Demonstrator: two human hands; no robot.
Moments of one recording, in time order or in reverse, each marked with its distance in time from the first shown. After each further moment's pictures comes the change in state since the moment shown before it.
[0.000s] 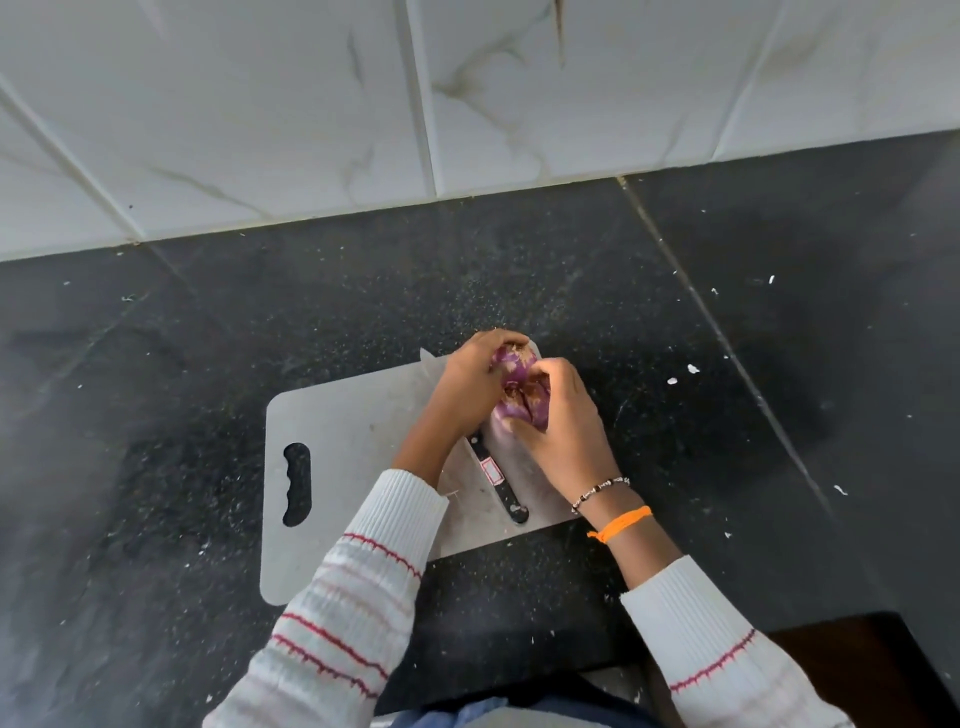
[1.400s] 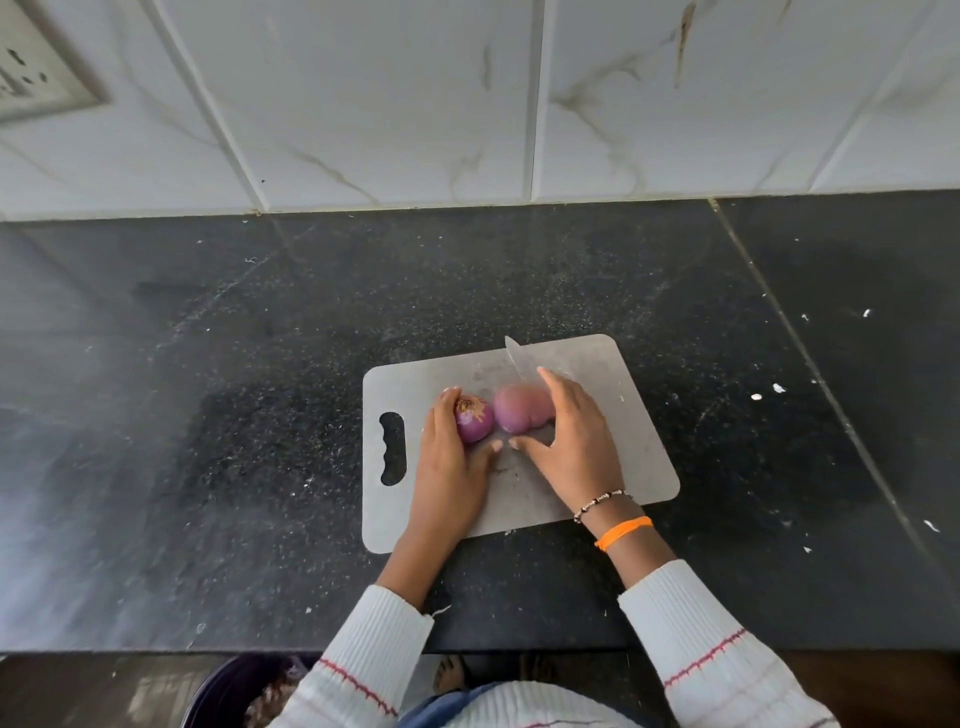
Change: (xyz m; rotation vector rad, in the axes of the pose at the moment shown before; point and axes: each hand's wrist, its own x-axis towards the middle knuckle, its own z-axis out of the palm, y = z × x) left_hand -0.135 -0.066 -0.022 -0.065 0.410 -0.160; right_hand -0.022 -0.037 0.053 -0.149 -0.122 -0.078
